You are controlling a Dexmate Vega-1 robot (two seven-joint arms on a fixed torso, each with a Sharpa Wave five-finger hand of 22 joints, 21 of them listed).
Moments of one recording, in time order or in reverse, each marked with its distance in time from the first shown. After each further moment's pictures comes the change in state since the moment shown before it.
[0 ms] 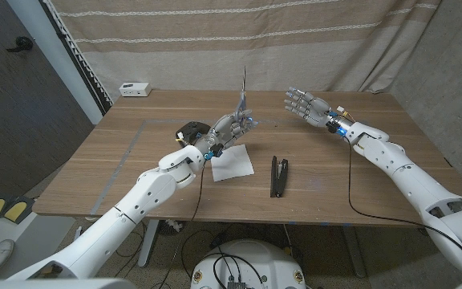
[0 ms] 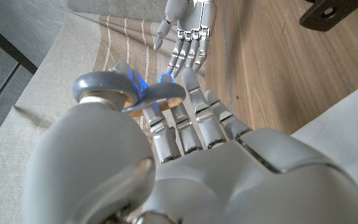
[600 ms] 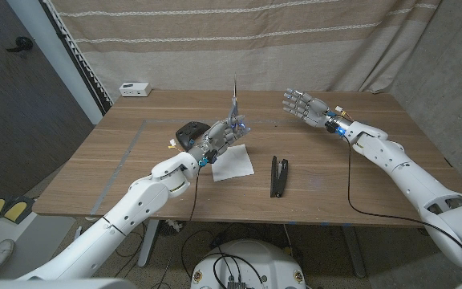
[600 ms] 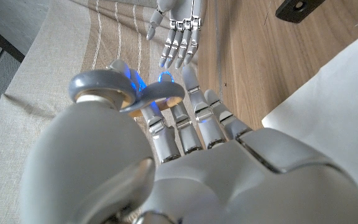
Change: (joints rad) left arm 0.076 0.047 -0.031 -0.073 -0.016 -0.007 0.085; left_hand 0.003 -0.037 -0.031 0.004 0.001 0.042 0.006 0.000 0.000 0.029 0.000 0.015 -0.002 0.004 -0.004 0.008 0.030 0.000 0.000 0.015 0.014; right arm 0.018 0.003 -0.011 0.019 -0.011 -0.017 0.013; right_hand -0.004 0.004 -0.004 -0.004 0.003 0.000 0.000 0.000 -0.004 0.000 0.000 0.008 -0.005 -0.004 0.004 0.000 -0.005 0.003 0.004 -0.007 0.000
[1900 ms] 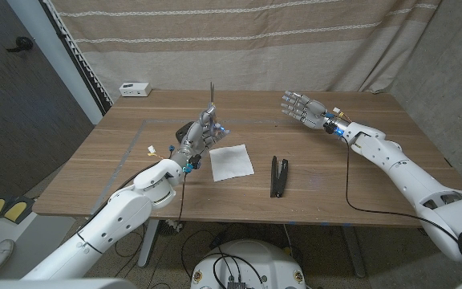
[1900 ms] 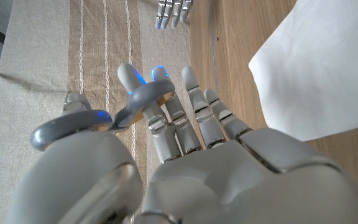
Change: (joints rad) left arm 0.145 0.088 -0.099 -0.126 0.040 -0.042 0.177; left_hand -0.339 -0.067 -0.407 -0.002 0.073 0.085 0.137 0.073 -0.002 0.099 -0.085 -0.053 -0.060 0.013 -0.002 -0.044 -0.063 0.029 0.004 -0.010 -0.035; right arm 0.032 0.020 -0.011 0.059 -0.012 -0.020 0.020; right_hand 0.000 0.000 0.000 0.000 0.004 -0.013 0.002 0.004 -0.005 -0.011 -0.004 0.000 -0.005 -0.009 -0.002 0.000 -0.009 0.000 0.000 -0.021 0.000
